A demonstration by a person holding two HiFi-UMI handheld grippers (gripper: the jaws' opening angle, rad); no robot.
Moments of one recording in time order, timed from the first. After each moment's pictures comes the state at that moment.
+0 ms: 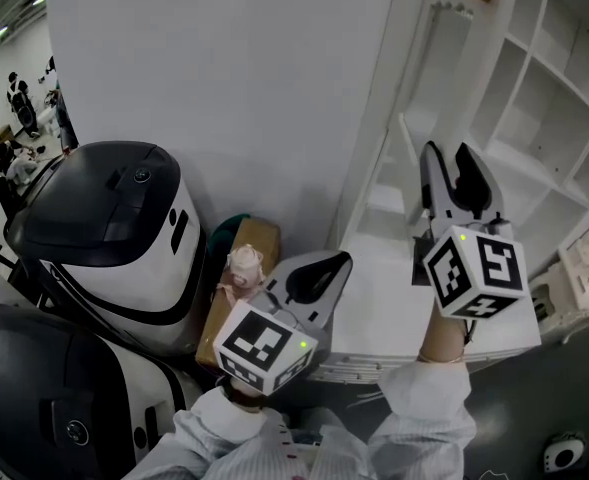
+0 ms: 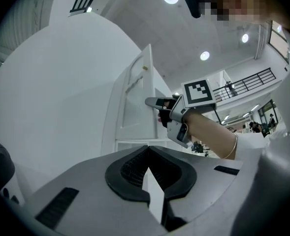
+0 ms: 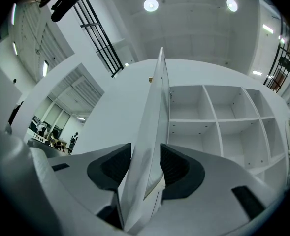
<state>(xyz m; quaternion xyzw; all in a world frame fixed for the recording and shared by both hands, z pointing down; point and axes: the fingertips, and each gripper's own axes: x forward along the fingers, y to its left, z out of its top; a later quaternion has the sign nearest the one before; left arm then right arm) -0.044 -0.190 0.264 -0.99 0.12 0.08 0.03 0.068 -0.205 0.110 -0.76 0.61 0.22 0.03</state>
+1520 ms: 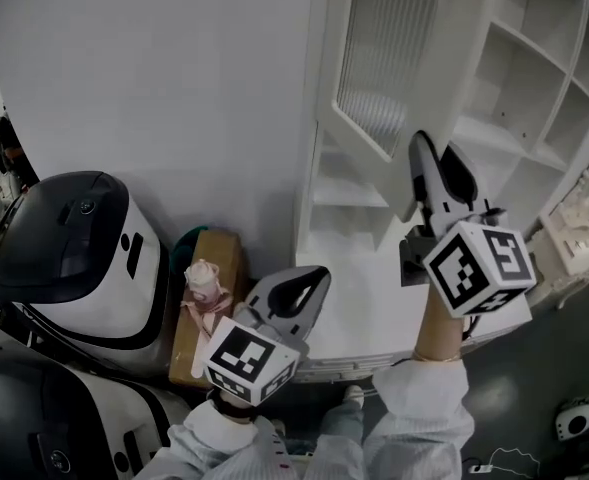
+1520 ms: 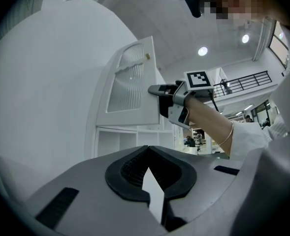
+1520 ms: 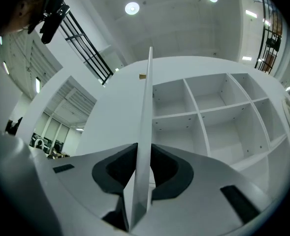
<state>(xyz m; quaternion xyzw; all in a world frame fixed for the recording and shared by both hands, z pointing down) 0.049 -0.168 0.298 -1.00 0.08 0.04 0.02 0.165 -0.170 0.111 -0.75 0.63 0.18 0.10</state>
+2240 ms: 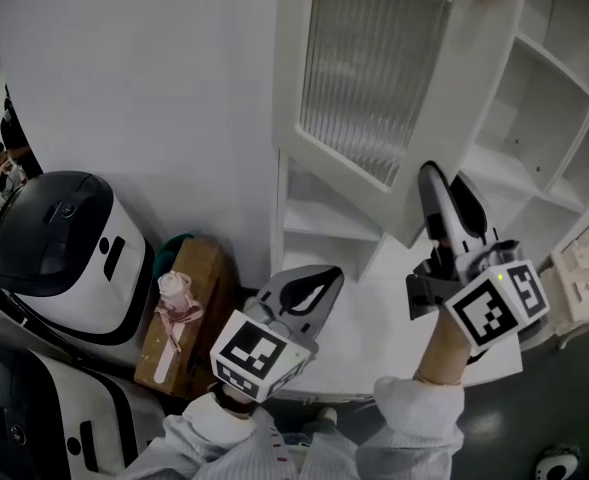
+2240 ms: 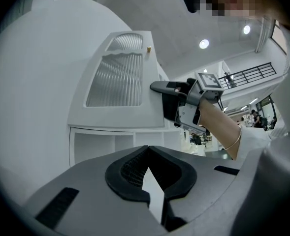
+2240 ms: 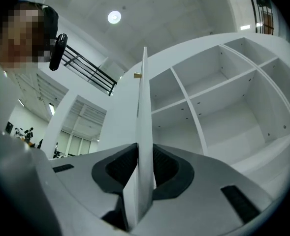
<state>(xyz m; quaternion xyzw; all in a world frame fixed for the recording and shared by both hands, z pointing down) 0.210 -0.179 0.281 -0.99 0.10 0.02 0.04 0.294 -0.171 0.111 -0.66 0.73 0.14 0.14</state>
